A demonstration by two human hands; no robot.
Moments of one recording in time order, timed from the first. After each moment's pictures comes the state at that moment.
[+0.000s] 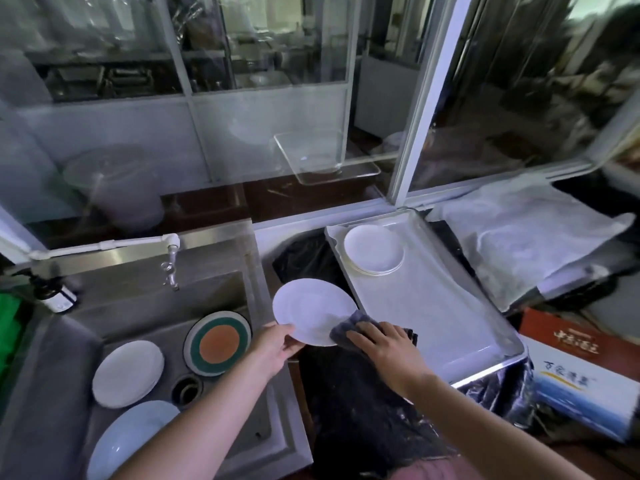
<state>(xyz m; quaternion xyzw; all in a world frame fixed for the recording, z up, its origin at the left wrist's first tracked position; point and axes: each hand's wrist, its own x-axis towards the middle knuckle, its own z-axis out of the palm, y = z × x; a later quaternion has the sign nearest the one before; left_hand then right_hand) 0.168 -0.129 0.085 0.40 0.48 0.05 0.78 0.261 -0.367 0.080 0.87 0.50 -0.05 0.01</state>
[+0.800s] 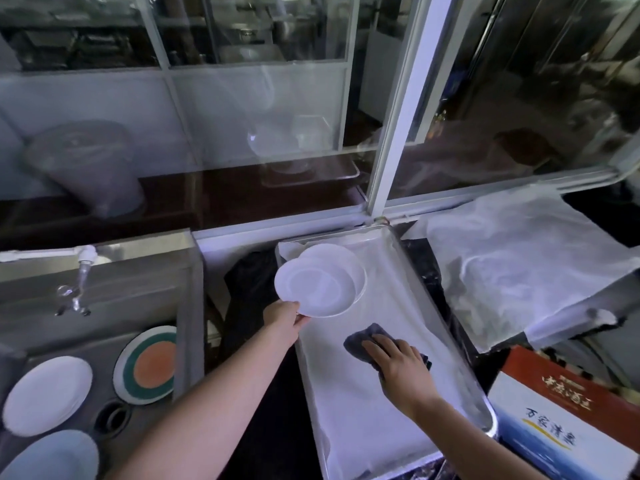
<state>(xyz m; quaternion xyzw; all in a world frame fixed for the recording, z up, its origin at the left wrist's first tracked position) 0.439 -0.193 0.040 0.33 0.53 0.11 0.77 0.475 -0.462 0.021 0.90 0.43 -0.05 -0.10</state>
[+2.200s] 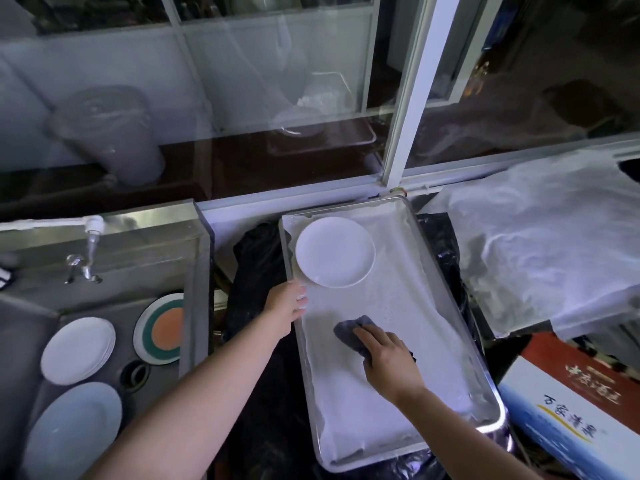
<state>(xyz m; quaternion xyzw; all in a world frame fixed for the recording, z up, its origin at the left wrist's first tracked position) 0.441 -0.207 0.021 0.47 0.53 0.01 0.71 0.481 -0.459 -0.026 0.88 0.41 -0.14 -0.19</state>
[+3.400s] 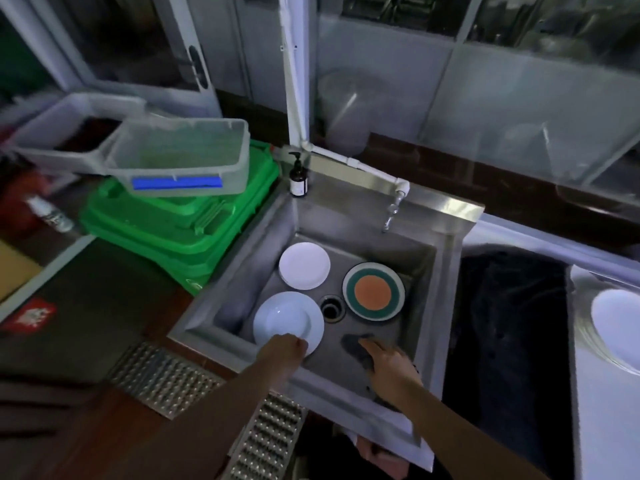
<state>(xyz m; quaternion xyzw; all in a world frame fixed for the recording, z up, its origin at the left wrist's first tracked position) -0.161 0.008 -0.008 0.80 0.48 -0.23 0.28 0.070 -0.112 -0.005 0.75 0.60 -0.28 0.03</state>
